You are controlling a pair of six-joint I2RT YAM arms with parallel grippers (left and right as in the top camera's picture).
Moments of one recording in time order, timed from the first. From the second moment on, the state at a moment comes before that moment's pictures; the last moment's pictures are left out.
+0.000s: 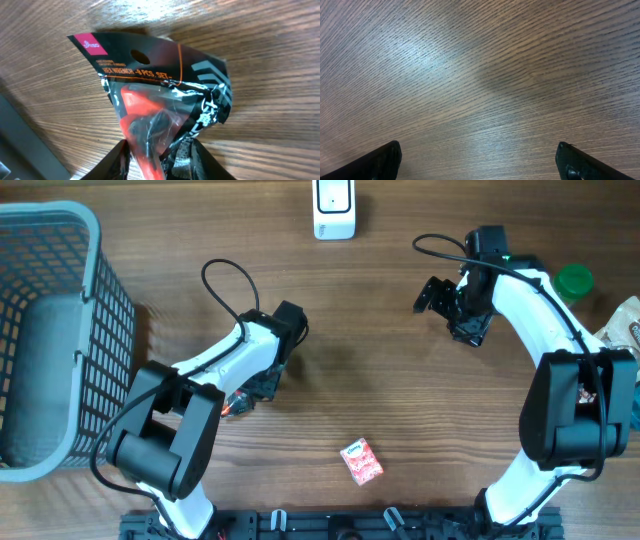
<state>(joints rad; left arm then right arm) -0.47 1.87 1.10 -0.99 -0.40 -0.20 0.04 1.91 1.36 -0.87 -0.23 0.57</state>
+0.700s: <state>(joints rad) -0.46 1.83 1.10 -1.01 -0.41 -0.34 0.04 1.91 1.36 -0.87 -0.21 0.57</state>
